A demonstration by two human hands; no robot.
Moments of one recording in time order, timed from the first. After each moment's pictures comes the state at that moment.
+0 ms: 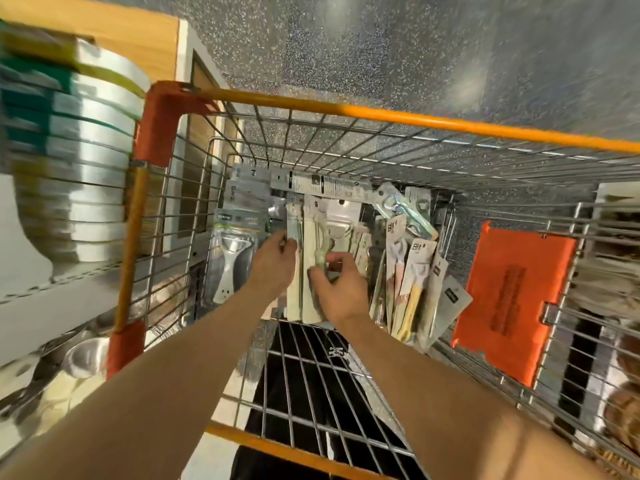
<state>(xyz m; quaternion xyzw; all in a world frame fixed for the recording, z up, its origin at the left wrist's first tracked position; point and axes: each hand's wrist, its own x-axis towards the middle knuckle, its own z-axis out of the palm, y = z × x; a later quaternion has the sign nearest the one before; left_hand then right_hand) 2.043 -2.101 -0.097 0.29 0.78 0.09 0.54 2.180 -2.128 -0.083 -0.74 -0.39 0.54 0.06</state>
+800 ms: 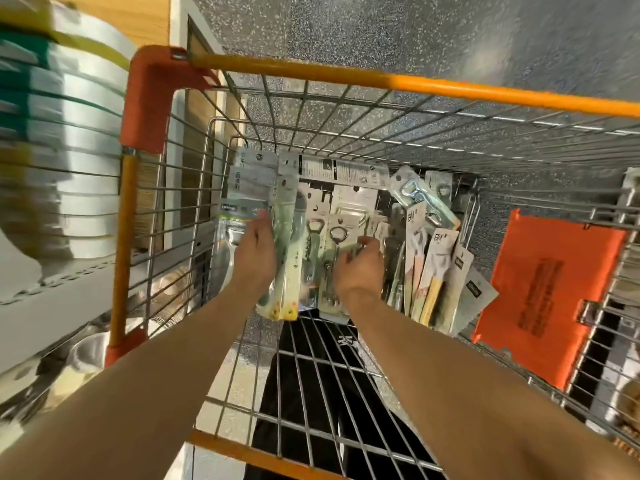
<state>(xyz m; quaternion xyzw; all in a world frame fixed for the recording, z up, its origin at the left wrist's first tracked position) 2.009 -2.113 -0.120 0.18 0.80 0.18 0.54 2.169 -2.115 -0.143 -0.83 -0.36 0.44 -0.01</state>
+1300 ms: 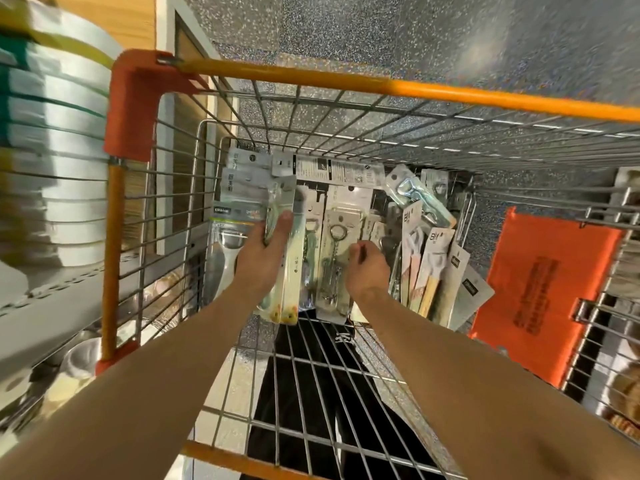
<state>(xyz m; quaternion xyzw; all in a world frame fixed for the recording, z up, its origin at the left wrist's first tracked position) 2.012 -2.109 -0.120 0.19 0.76 0.17 0.59 2.195 -2.109 -0.146 -0.80 -0.33 0.50 0.01</state>
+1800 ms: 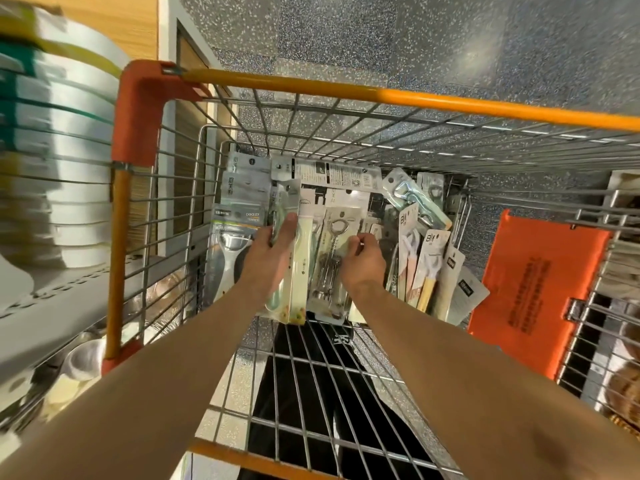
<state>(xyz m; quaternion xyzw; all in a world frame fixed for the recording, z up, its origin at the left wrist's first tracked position) 2.019 -2.107 -0.110 0.16 0.72 0.20 0.65 2.184 -2.095 -0.132 -0.81 -0.33 0.48 0.03</state>
